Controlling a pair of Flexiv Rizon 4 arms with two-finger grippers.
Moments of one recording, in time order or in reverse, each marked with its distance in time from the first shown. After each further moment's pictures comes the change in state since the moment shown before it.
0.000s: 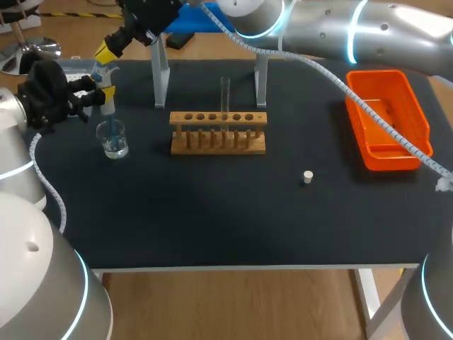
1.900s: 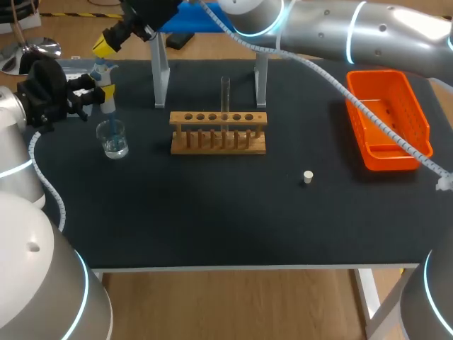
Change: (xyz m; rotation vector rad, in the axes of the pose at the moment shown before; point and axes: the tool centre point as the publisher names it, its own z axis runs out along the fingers) left arm -0.001 -0.003 0.000 0.002 0.002 0.000; right arm -0.010 0.009 -0.005 -0.026 -0.023 -0.032
